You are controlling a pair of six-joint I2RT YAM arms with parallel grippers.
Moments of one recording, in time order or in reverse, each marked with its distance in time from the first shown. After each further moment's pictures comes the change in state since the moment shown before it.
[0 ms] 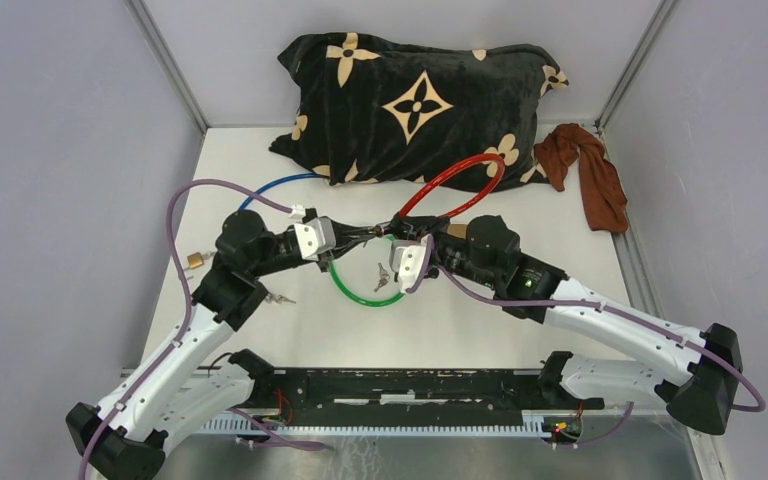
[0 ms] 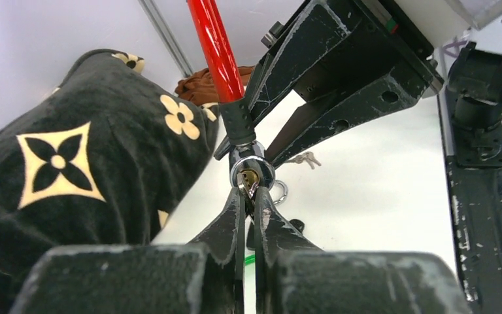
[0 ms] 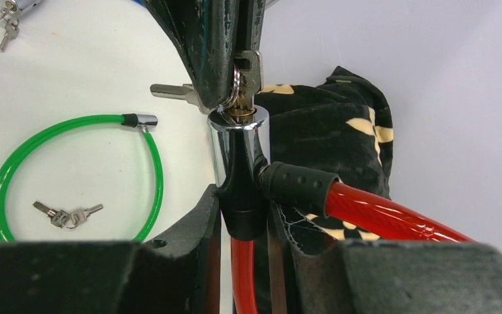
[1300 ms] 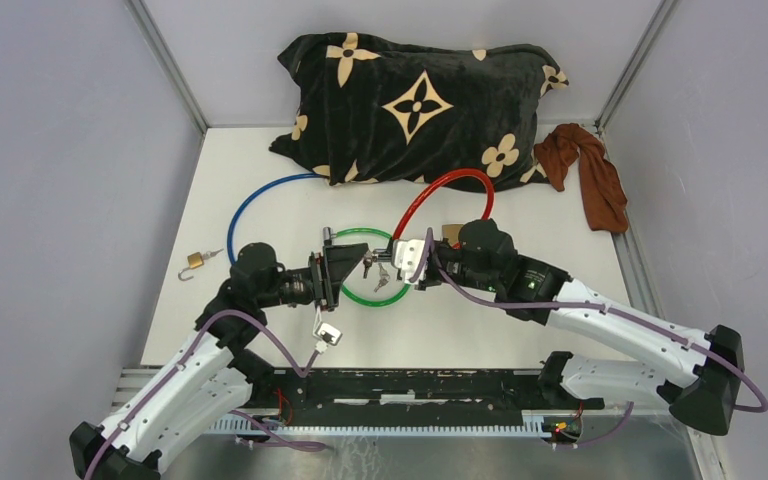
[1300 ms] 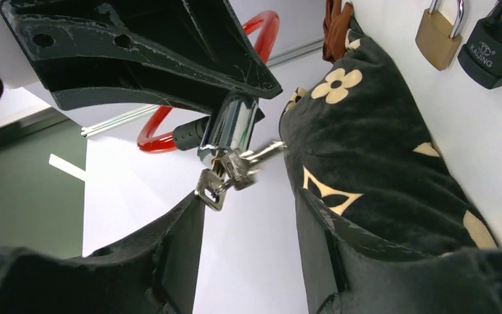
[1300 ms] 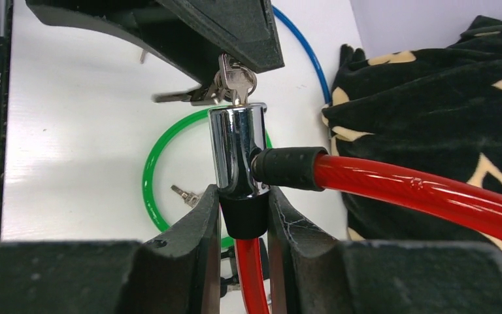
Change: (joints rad) left arm -0.011 -0.158 -0.259 -0.159 0.050 1.741; right arm 0.009 -0.007 0.031 -0.232 -0.093 0.310
